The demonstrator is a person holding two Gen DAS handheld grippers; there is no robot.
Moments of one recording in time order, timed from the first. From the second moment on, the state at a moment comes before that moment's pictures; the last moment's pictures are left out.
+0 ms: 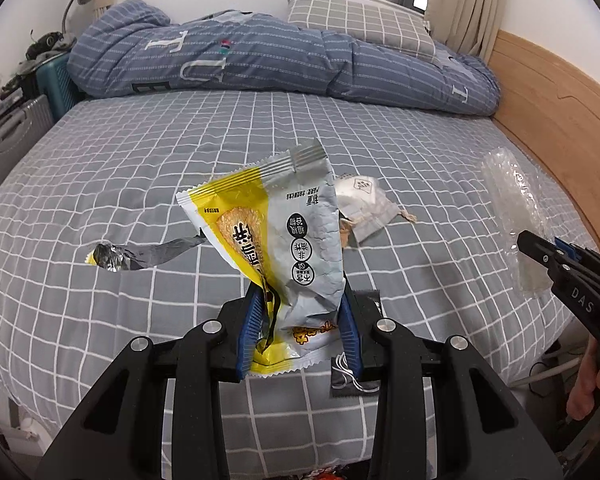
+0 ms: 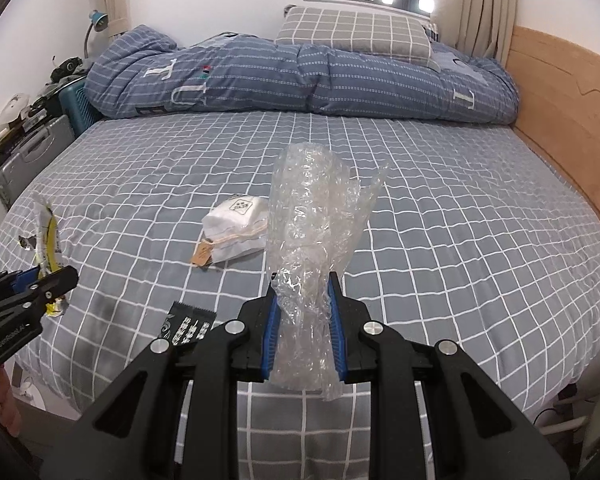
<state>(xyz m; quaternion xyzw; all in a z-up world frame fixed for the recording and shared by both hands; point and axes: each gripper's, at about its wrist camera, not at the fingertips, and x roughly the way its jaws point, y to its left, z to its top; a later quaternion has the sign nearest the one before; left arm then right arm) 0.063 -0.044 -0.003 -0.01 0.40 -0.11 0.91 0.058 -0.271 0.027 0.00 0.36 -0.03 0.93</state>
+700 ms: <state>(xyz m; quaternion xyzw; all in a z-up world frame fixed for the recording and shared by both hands) -0.014 -0.057 -0.018 -0.01 0.41 -0.12 0.91 -0.020 -0.224 0.018 -0.03 0.36 0.00 0.93</state>
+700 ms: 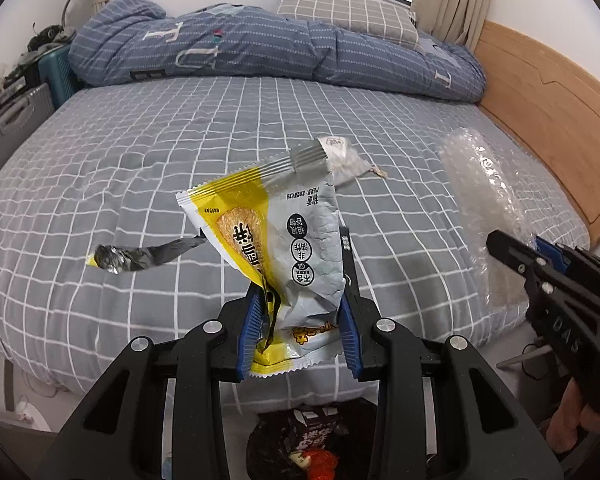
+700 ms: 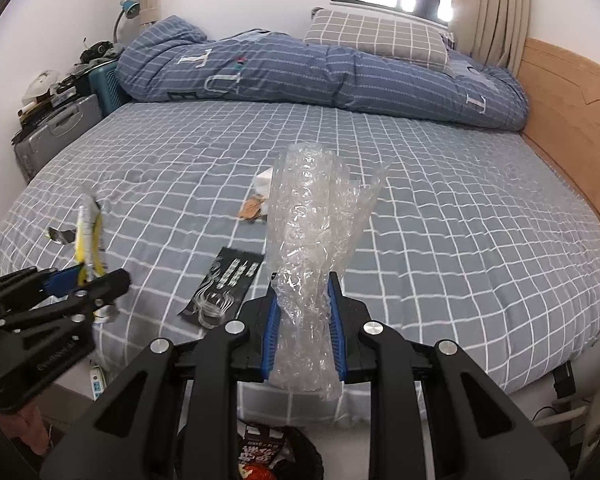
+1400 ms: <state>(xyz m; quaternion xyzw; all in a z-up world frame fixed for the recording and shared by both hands) -0.086 -0.052 -0.035 -0.03 0.42 -0.12 0.90 -0.099 -0.208 -0.003 0.00 0.38 0.03 0.92</state>
